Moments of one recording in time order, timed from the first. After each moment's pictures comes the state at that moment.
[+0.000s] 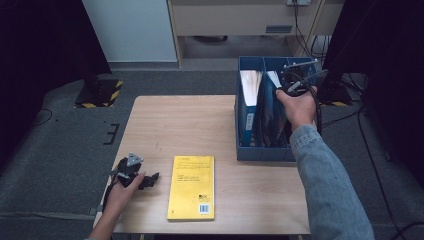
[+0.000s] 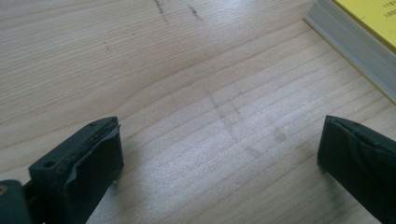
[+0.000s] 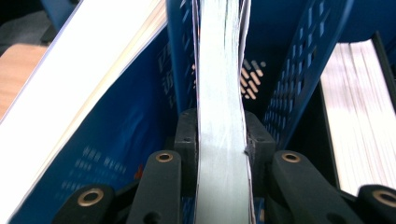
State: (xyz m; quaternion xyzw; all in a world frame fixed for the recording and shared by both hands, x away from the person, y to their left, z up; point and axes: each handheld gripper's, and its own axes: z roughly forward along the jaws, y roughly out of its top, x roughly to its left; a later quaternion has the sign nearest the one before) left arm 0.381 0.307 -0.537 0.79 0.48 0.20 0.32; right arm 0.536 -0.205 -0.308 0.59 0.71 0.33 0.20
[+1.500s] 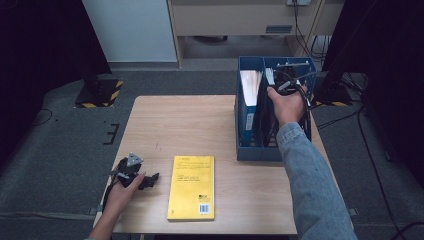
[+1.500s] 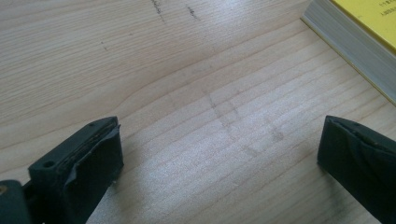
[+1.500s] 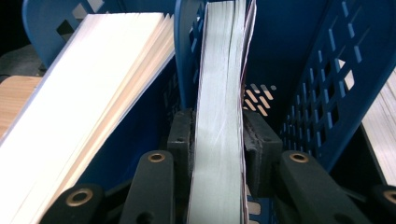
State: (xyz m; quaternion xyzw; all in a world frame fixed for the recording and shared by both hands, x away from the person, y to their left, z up) left arm 0.381 0.307 -0.537 0.80 0.48 0.19 0.32; right arm 0.554 -0.187 -0.324 0.60 0.67 0.36 0.23
